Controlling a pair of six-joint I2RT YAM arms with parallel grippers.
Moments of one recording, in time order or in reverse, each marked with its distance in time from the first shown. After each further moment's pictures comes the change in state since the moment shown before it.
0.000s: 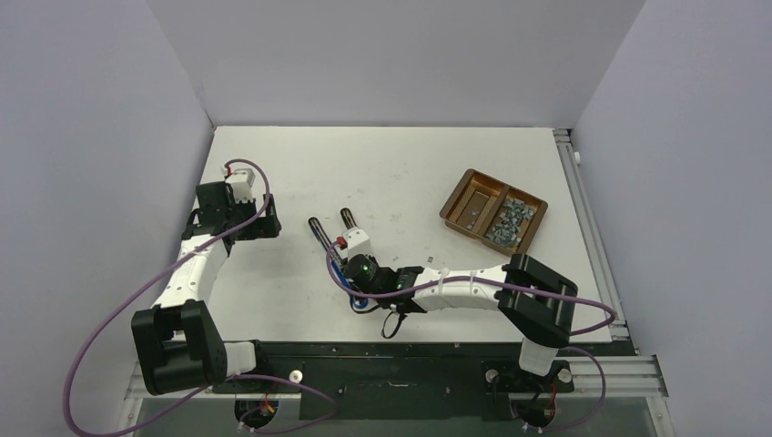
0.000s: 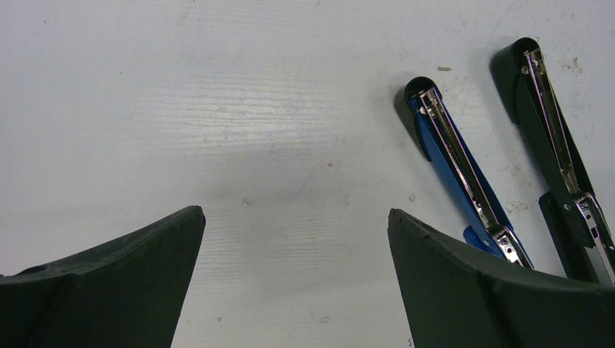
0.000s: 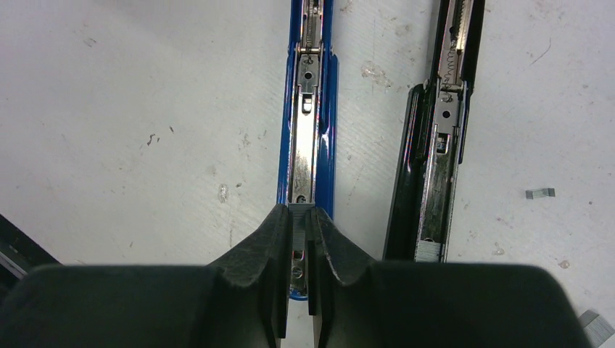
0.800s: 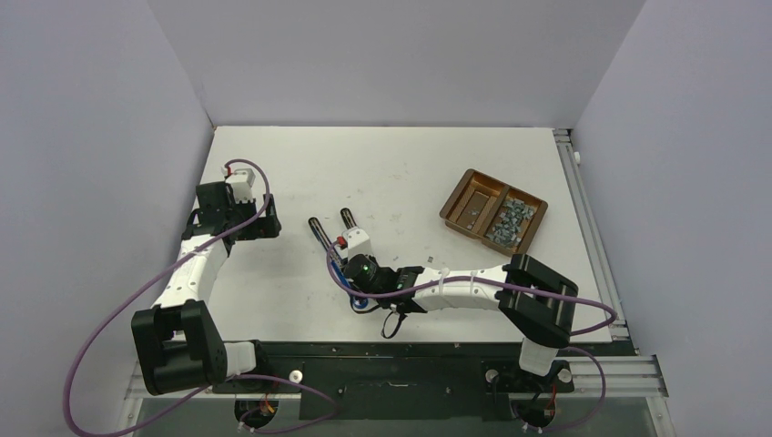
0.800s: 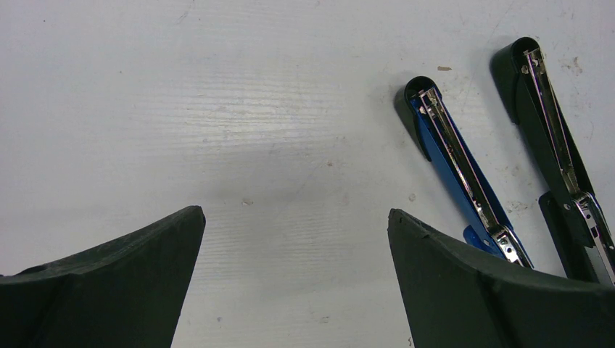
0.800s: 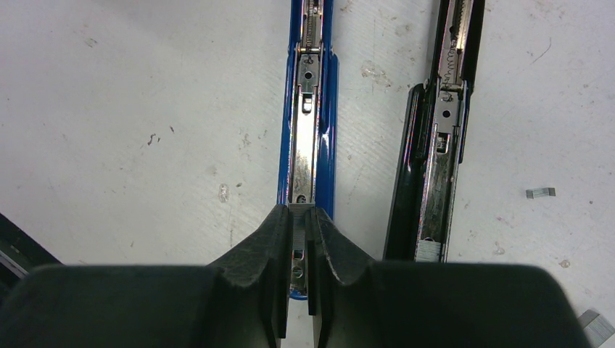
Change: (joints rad) left arm 0.000 0.000 -0.001 0.000 0.002 0.000; right arm -0.003 -0.006 0.000 0.001 0.004 0.004
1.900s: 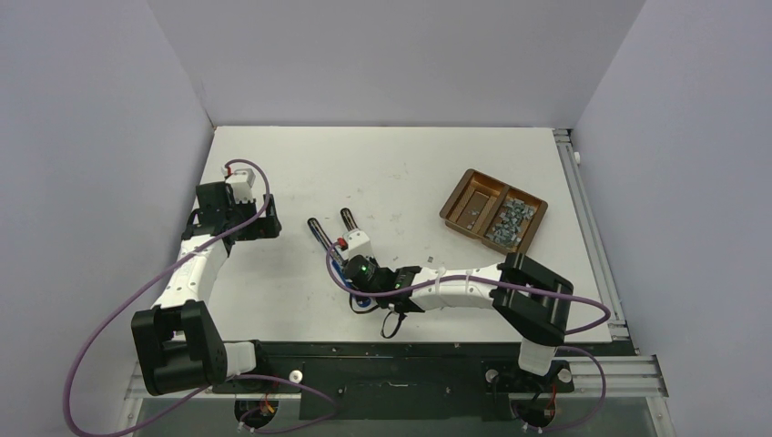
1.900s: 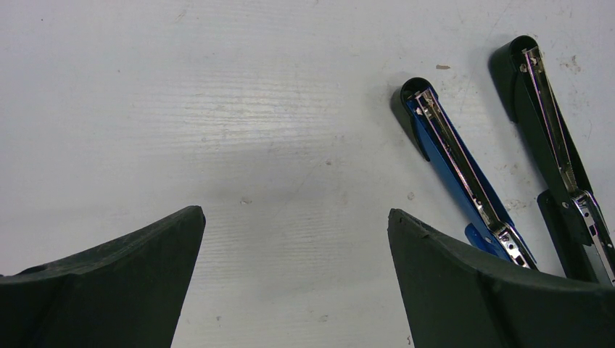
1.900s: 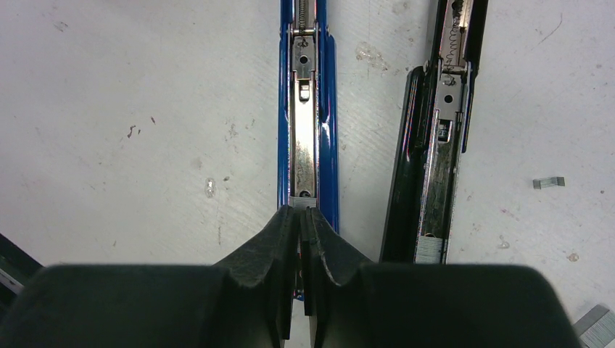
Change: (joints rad) left arm 0.000 -0.002 0.000 -0.004 0.003 0.000; right arm -0.006 0.026 0.003 -0.021 -0.006 0.015
